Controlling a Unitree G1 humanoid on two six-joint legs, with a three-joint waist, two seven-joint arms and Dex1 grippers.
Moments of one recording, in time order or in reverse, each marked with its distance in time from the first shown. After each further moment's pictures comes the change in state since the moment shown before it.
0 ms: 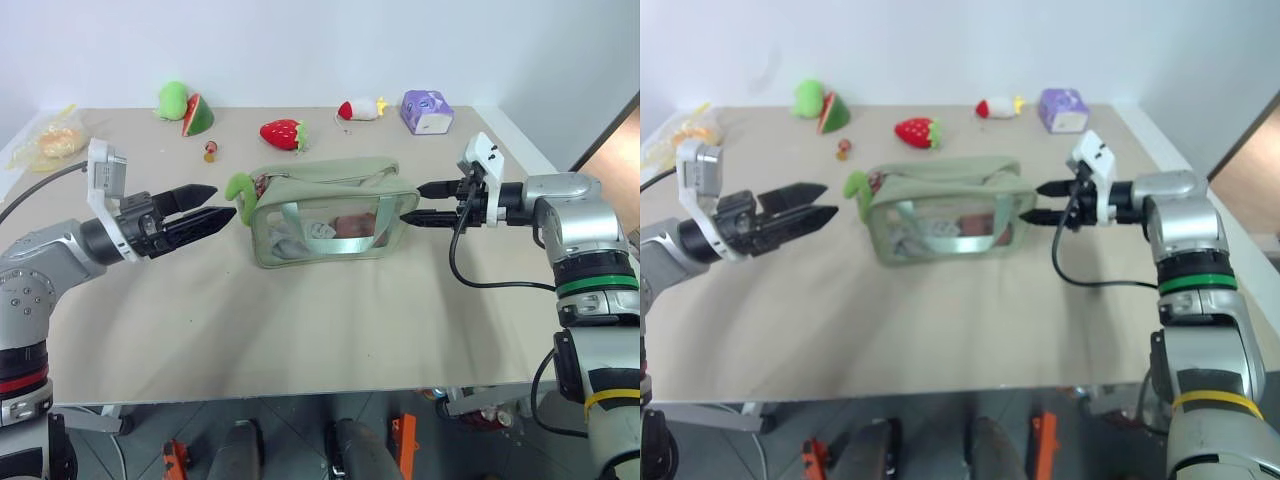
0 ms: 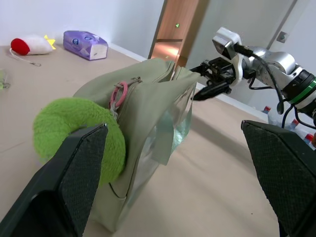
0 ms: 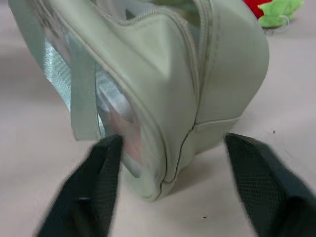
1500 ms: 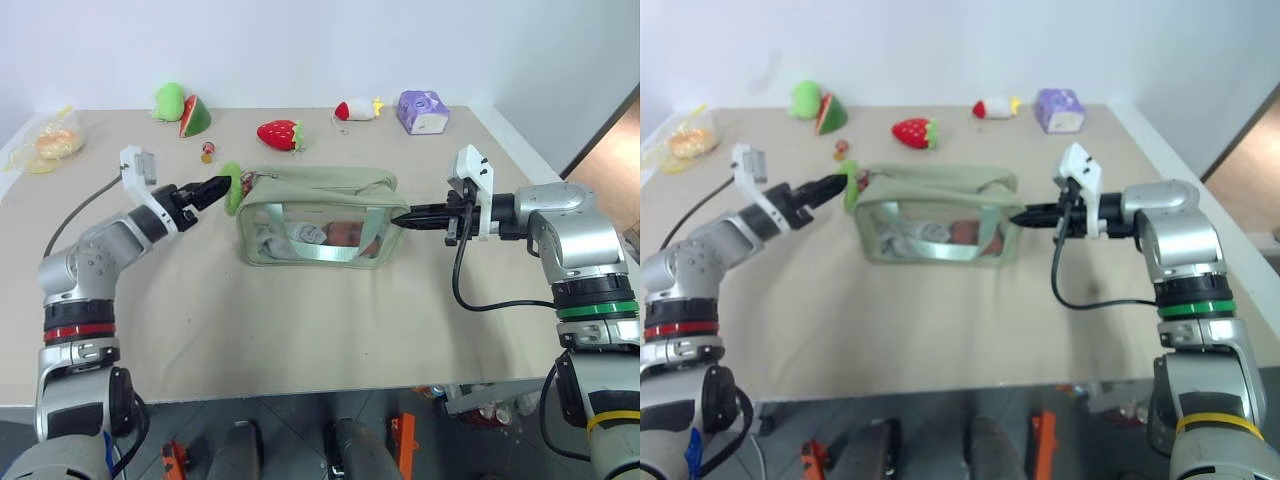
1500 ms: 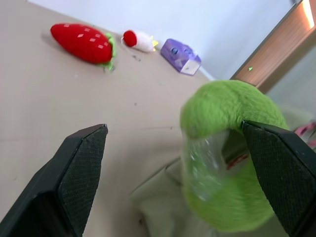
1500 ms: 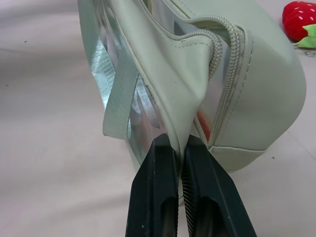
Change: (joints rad) left arm -0.275 -0.246 -0.013 0.501 0.231 -0.094 0.253; right arm 0.161 -0.015 -0.014 -0.328 0.074 0.121 -0.005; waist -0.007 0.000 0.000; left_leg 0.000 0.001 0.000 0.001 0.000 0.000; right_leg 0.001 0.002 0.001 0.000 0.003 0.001
